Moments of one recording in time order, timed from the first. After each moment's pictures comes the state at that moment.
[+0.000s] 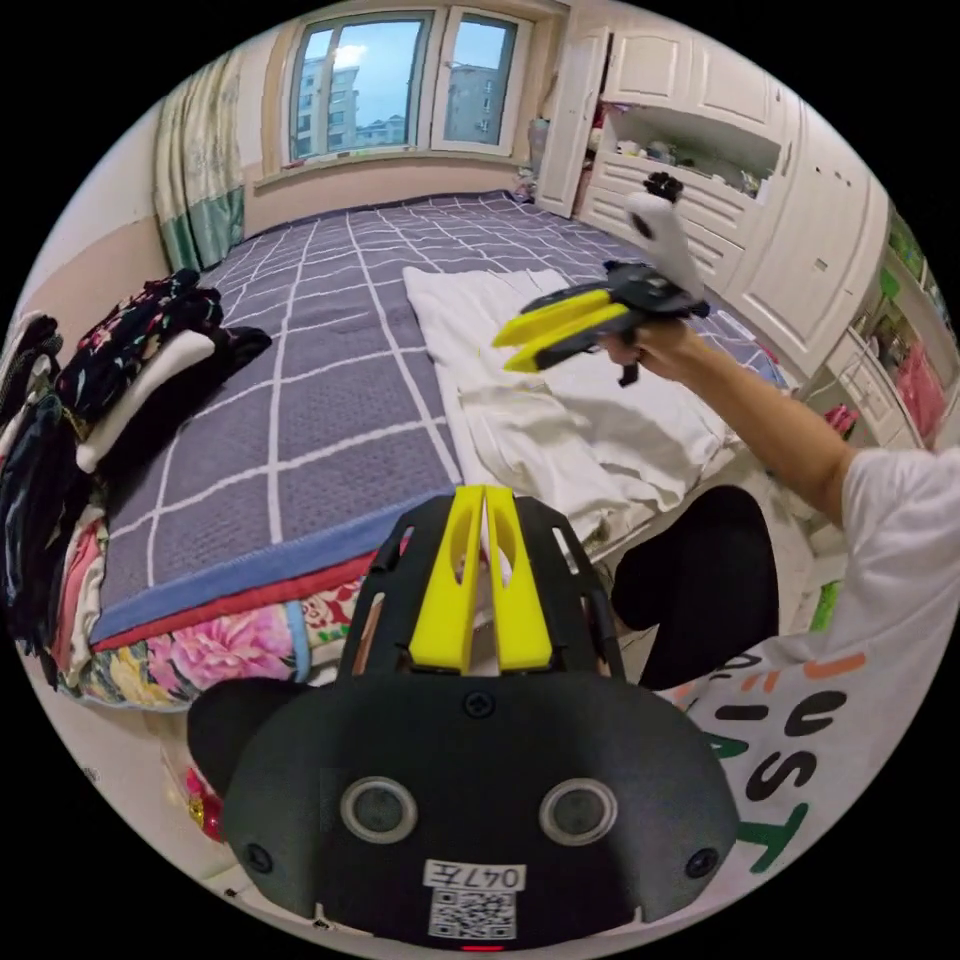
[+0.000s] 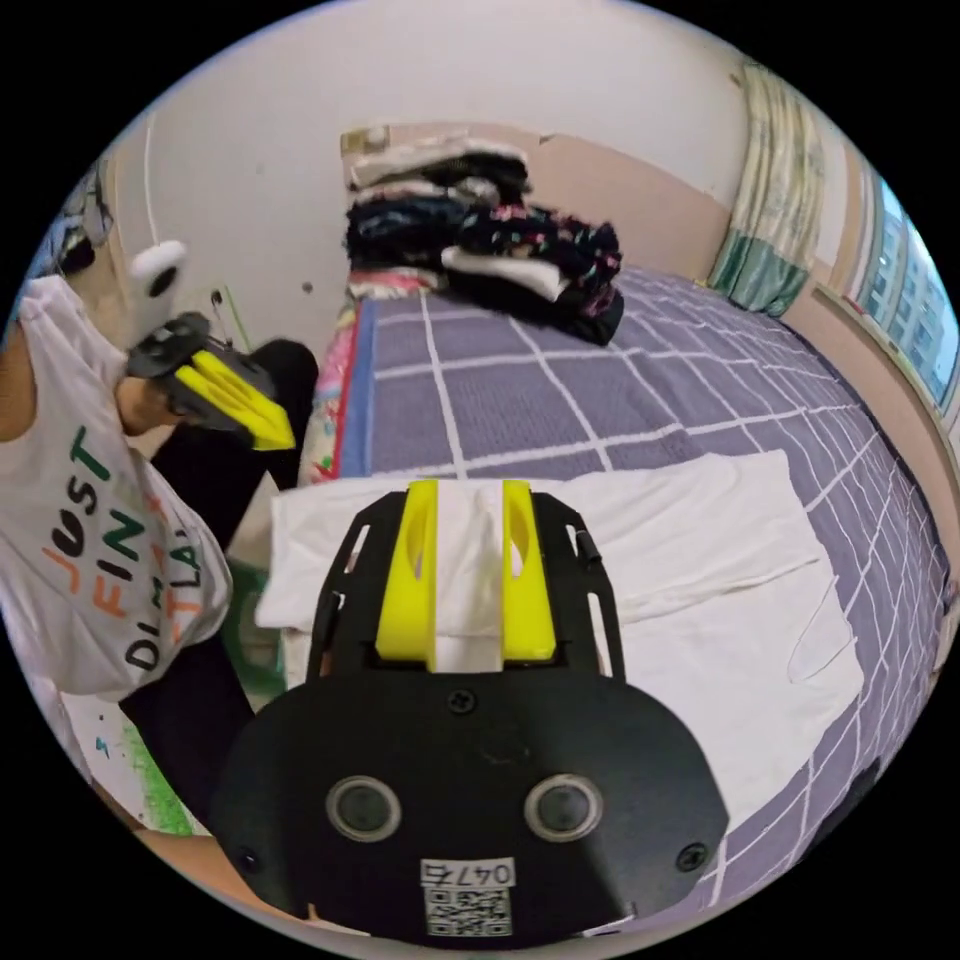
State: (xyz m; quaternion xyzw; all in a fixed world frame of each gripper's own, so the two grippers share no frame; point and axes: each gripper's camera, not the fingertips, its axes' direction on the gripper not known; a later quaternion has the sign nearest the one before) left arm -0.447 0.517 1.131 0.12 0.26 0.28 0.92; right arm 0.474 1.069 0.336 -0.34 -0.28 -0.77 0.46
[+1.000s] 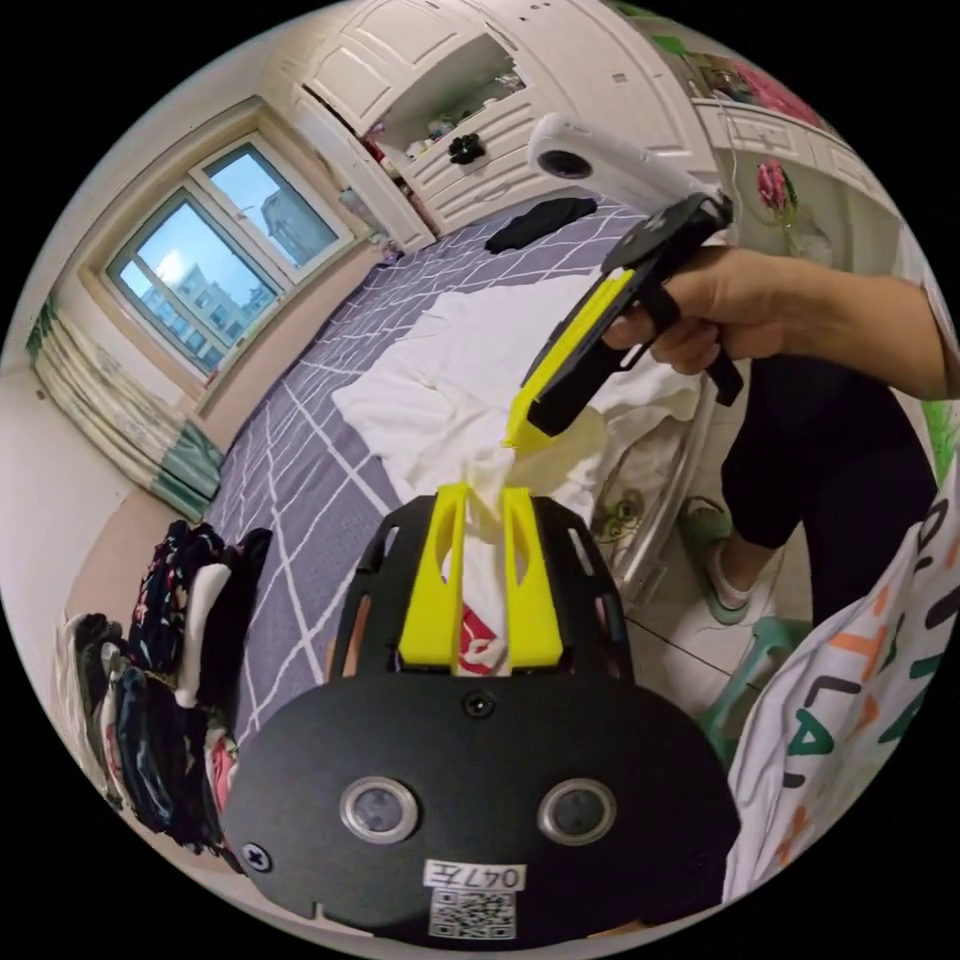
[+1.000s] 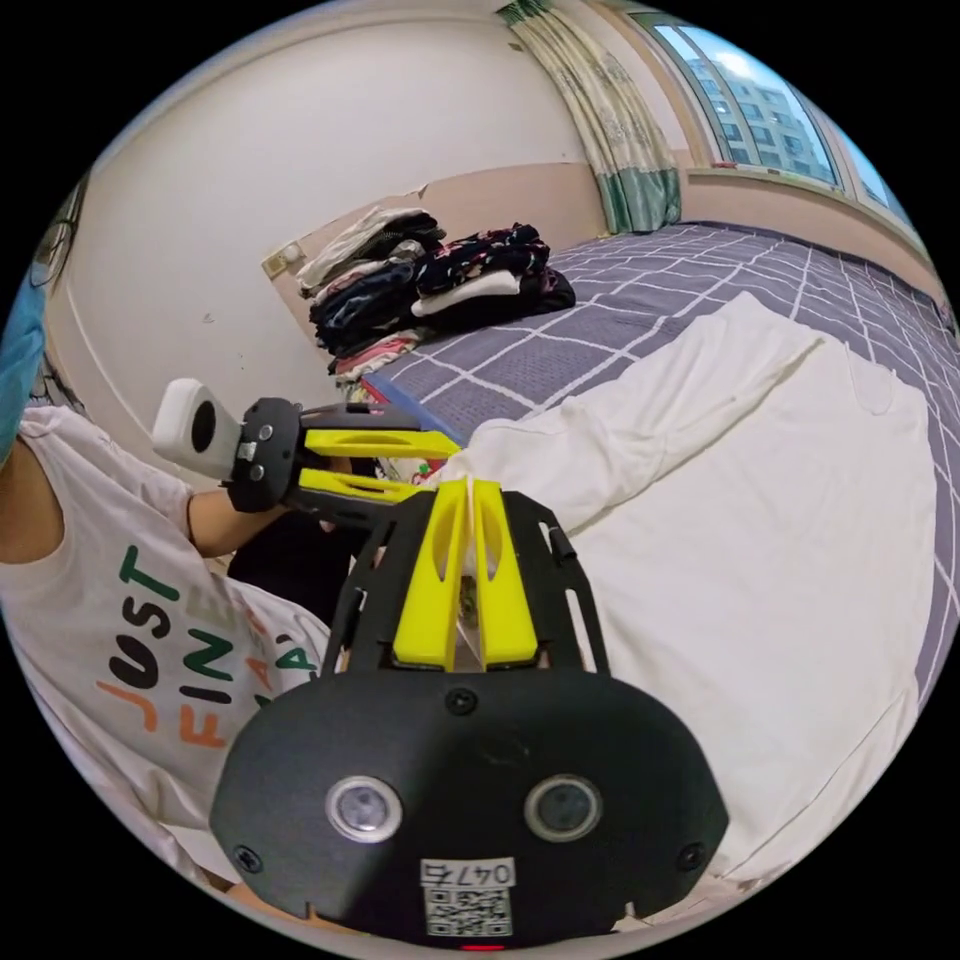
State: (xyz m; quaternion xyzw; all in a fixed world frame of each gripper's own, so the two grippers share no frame) left arm -0.272 0.698 1.100 0.28 0.11 0.52 0.80; right arm 0.455 0.910 0.227 -0.39 -0.29 -0.59 0.65
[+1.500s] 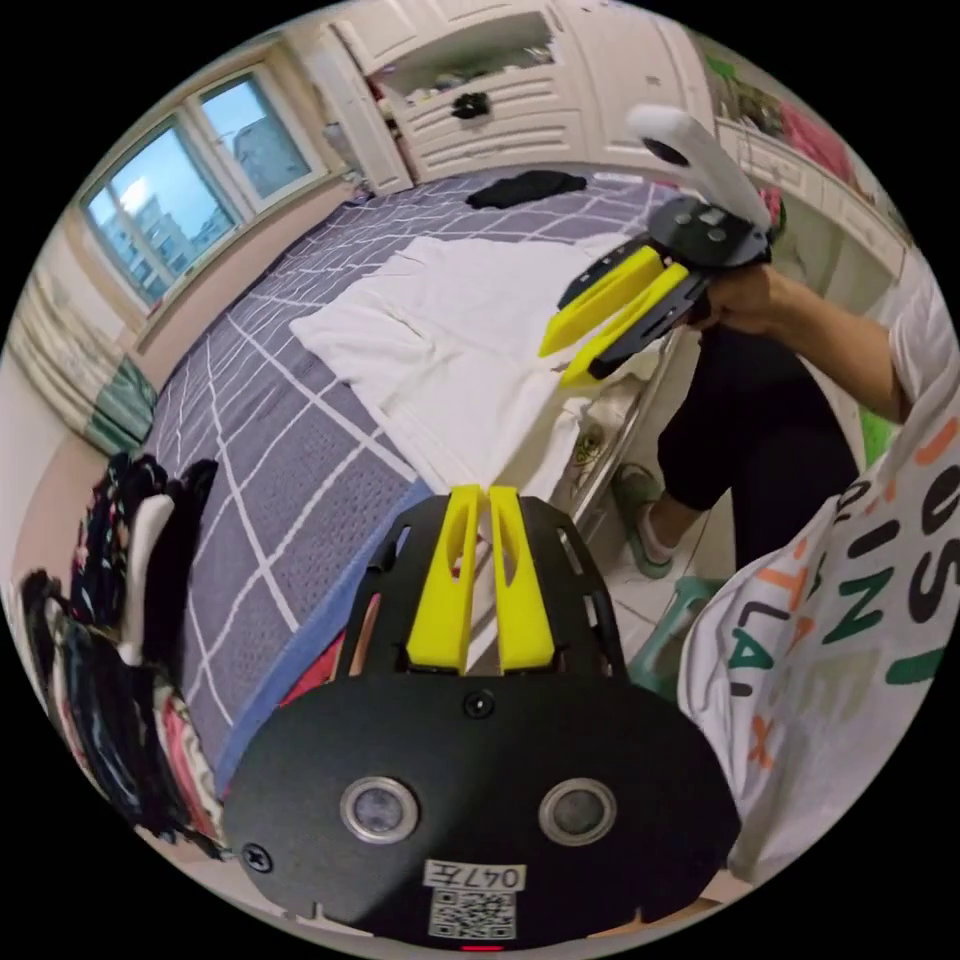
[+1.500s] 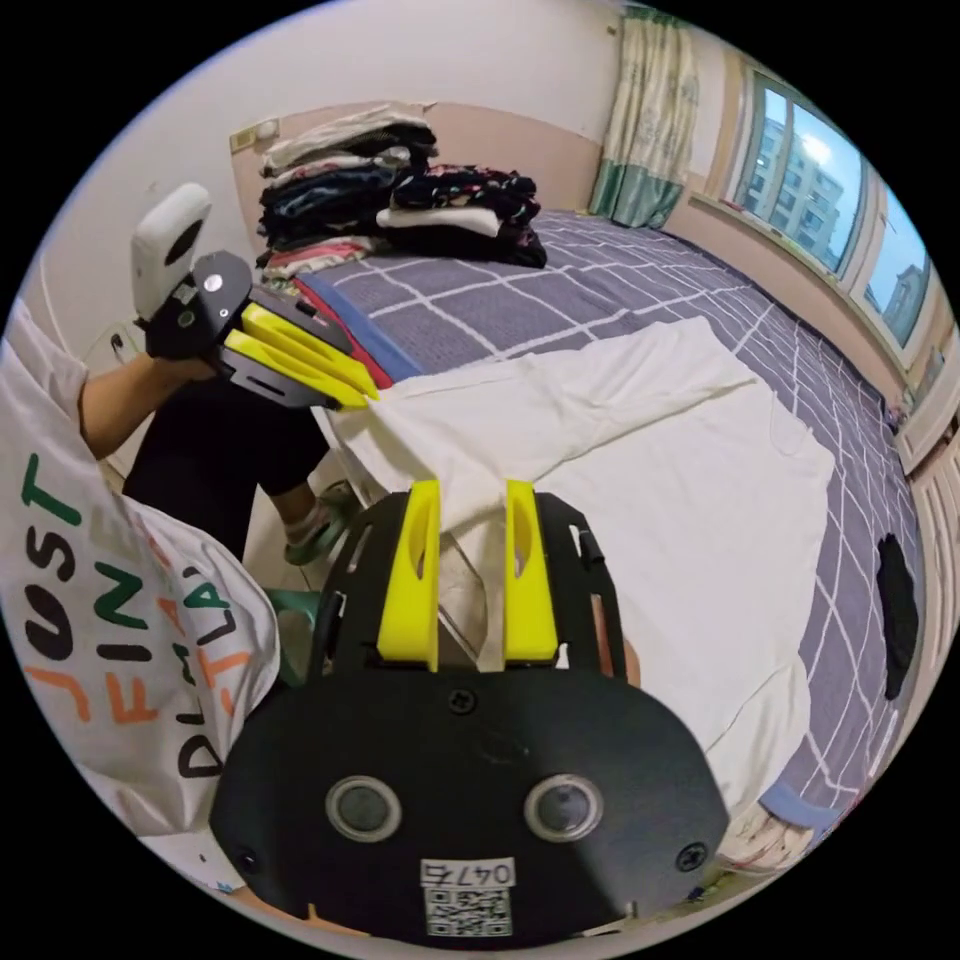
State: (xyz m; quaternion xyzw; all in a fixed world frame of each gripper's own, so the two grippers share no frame) left arm -0.285 0.711 1.143 0.17 0.16 0.54 0.81; right arm 0.397 0.940 0.179 -0.31 -0.13 -0.73 0.60
